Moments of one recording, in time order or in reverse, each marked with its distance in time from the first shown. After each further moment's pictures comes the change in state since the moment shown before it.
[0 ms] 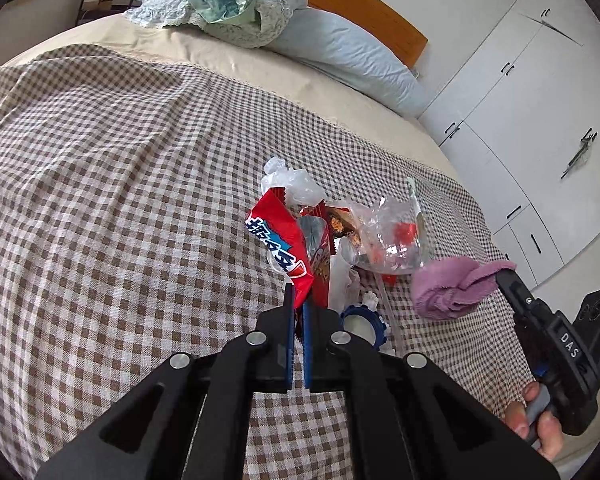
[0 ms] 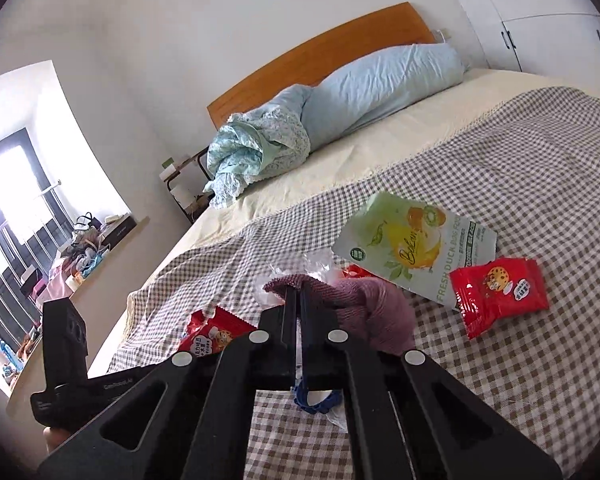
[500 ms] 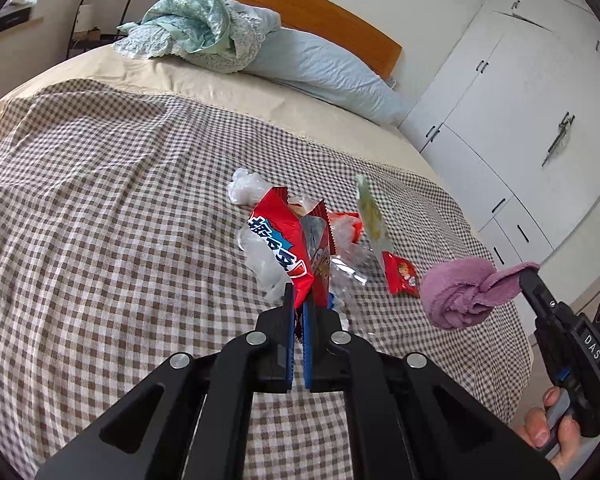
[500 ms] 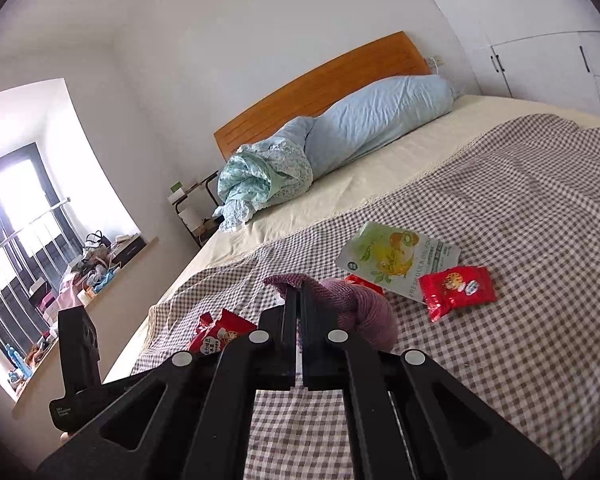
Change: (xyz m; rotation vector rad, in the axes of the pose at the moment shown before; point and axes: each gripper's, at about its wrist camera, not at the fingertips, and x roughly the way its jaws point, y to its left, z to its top) left arm -0.061 -0.052 -0.043 0.095 -0.062 -0.019; right arm -0.104 0.010 -0.002 0.002 -0.102 -0.010
